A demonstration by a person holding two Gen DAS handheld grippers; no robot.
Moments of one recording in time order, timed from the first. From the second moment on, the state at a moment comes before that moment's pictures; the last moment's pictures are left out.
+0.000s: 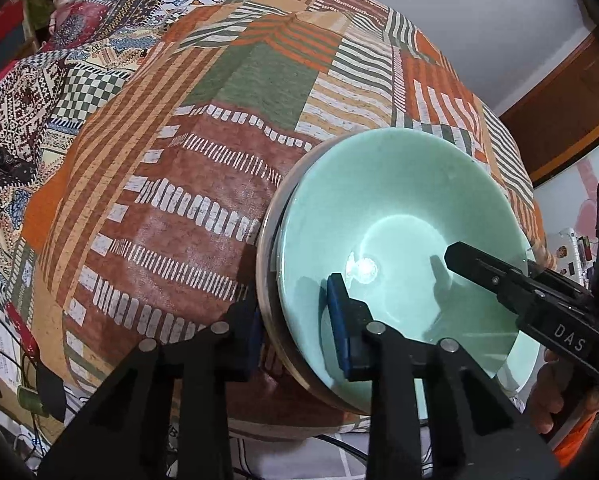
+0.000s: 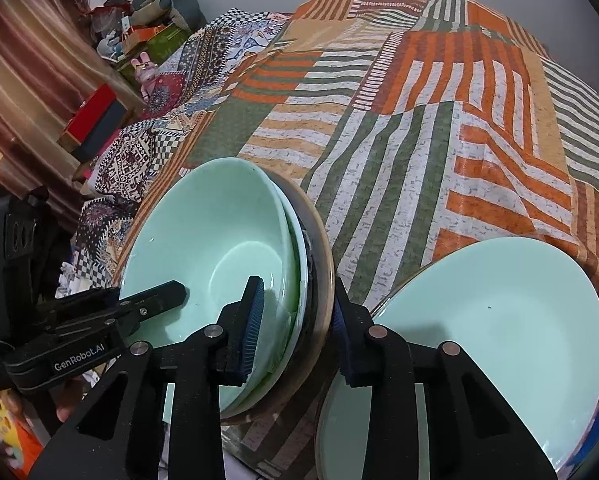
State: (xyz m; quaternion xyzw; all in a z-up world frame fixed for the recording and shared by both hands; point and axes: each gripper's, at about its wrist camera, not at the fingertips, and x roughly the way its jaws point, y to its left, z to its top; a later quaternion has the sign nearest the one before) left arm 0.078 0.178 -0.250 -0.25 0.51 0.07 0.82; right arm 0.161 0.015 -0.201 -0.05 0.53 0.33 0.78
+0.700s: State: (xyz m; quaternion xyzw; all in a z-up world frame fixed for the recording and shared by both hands) left arm 0.064 0.160 -0.202 -0.20 0.47 0.09 0.85; right arm 0.149 0.007 -0.175 -0.04 0.51 0.32 0.80
